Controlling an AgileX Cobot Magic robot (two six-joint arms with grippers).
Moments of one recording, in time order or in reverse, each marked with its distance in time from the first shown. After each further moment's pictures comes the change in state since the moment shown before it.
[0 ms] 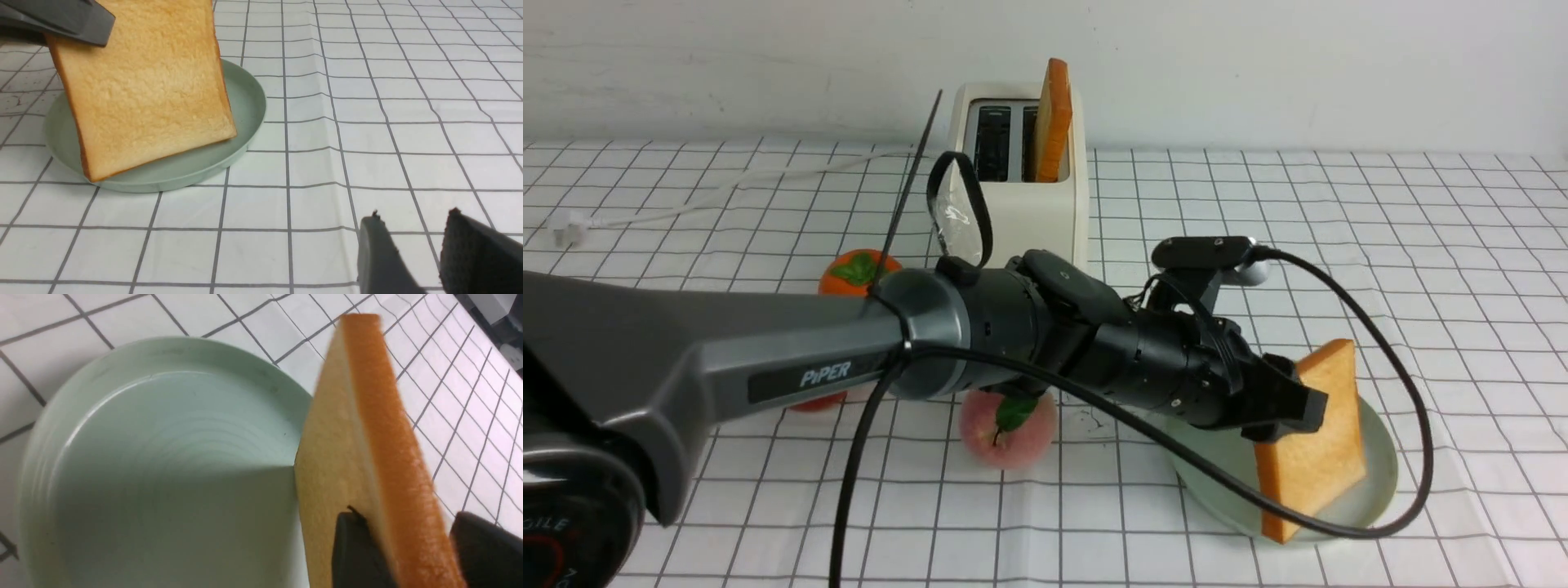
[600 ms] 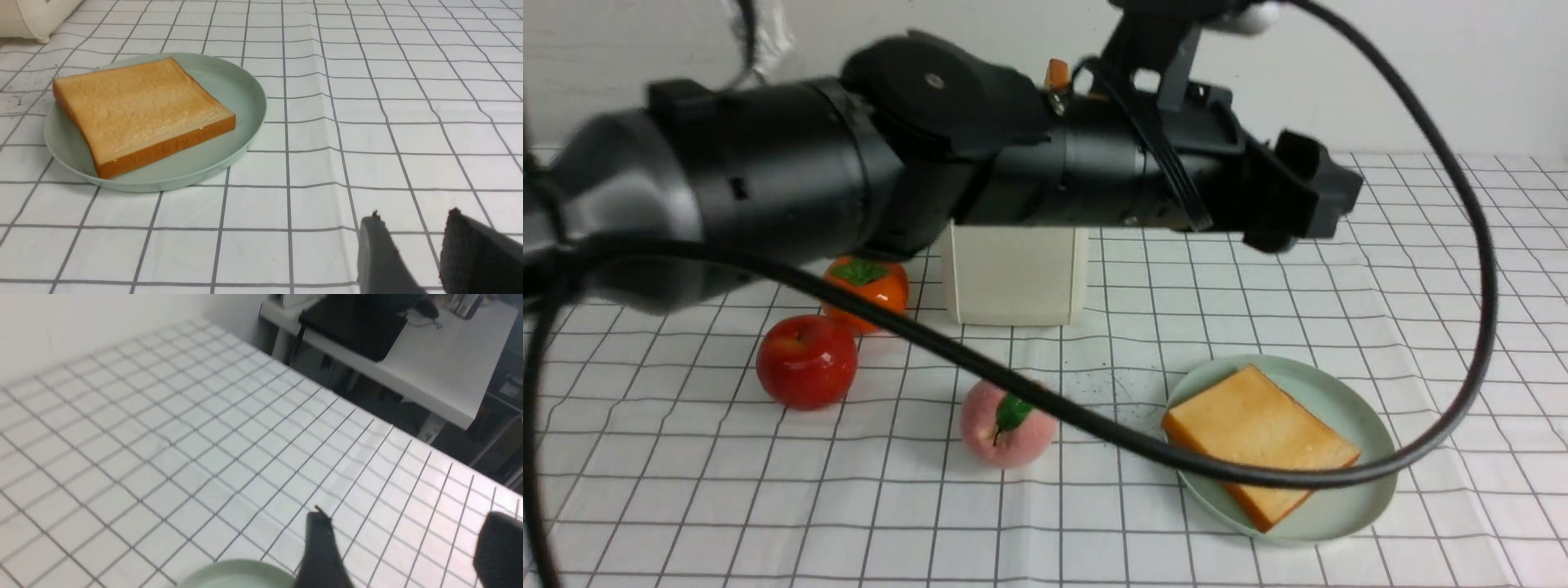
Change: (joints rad) right arm 0.000 0.000 0.000 0.000 0.000 0.000; left arm 0.000 -0.408 0.002 0.221 -0.107 0.001
